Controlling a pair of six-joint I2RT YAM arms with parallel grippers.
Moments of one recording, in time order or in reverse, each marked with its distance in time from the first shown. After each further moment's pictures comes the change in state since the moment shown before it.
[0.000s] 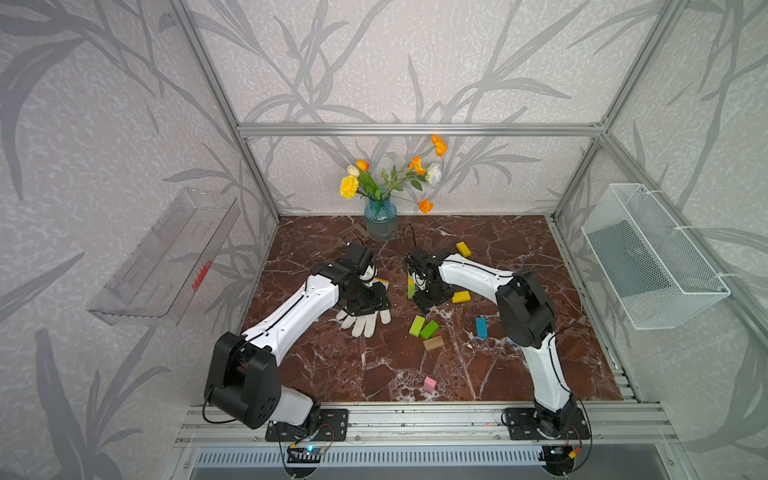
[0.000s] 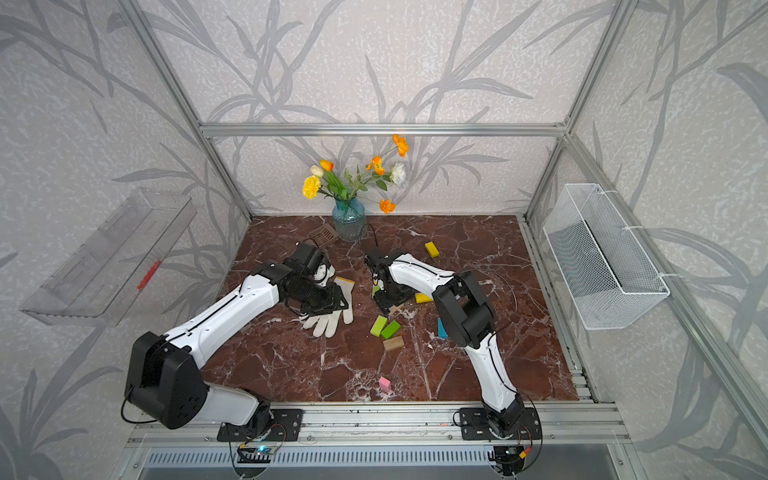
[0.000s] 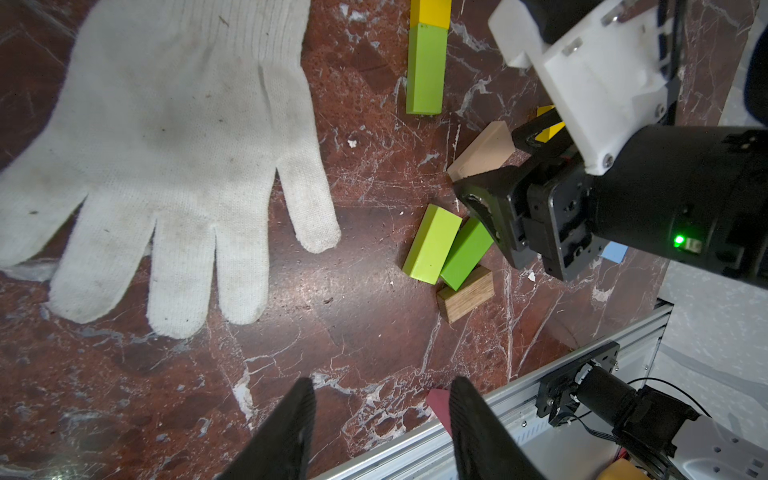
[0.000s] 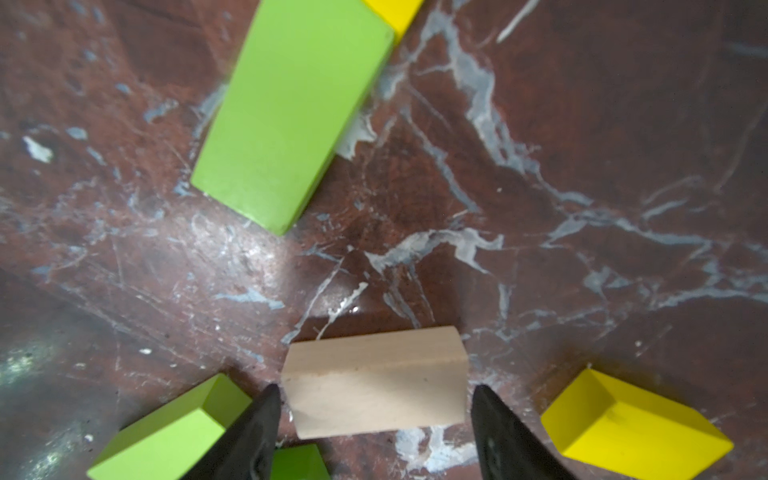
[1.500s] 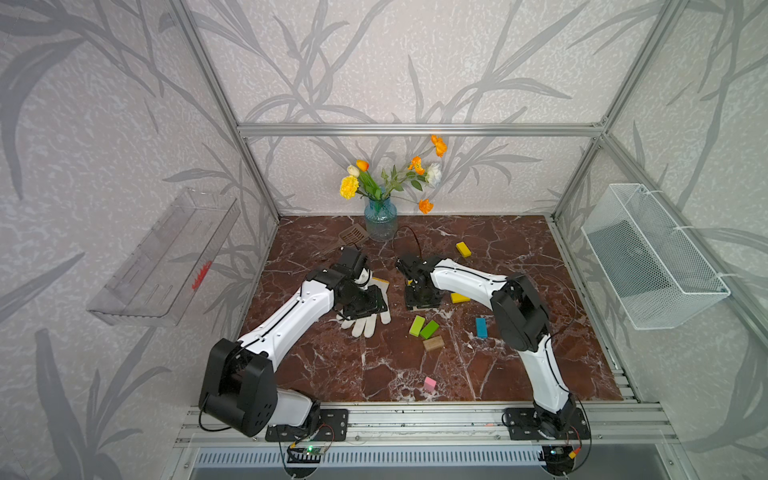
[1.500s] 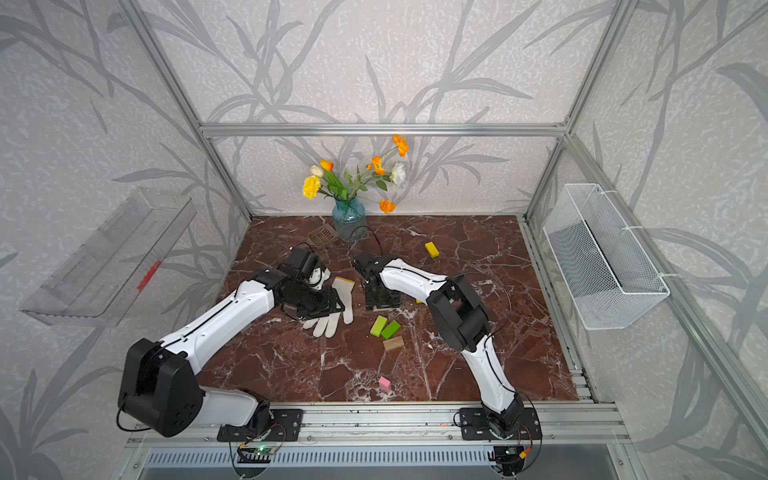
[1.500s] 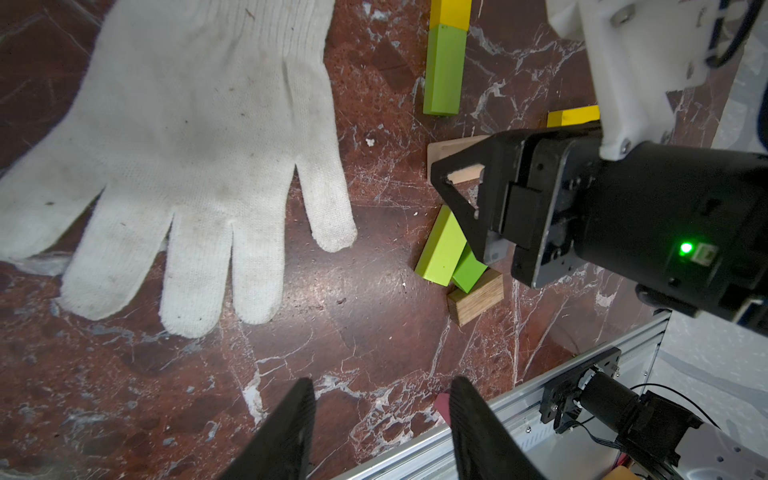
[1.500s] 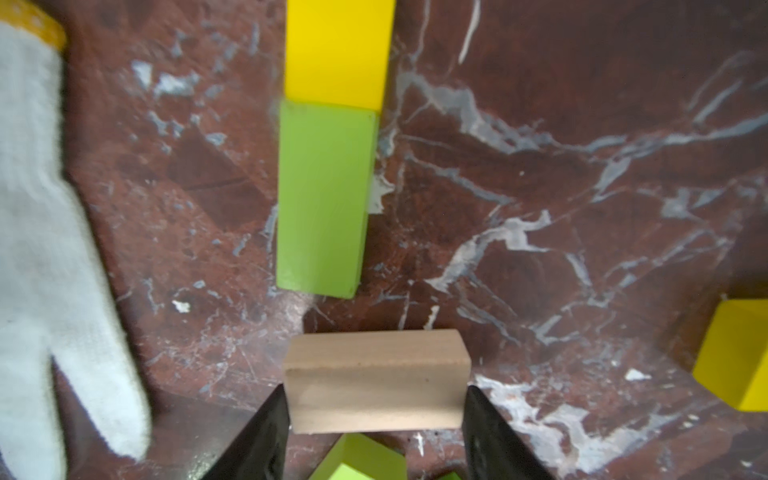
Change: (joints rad) left arm 0.044 -0.046 -0.073 0.042 0.013 0.008; right arm 0.076 0.019 0.032 0.084 0.001 0.550
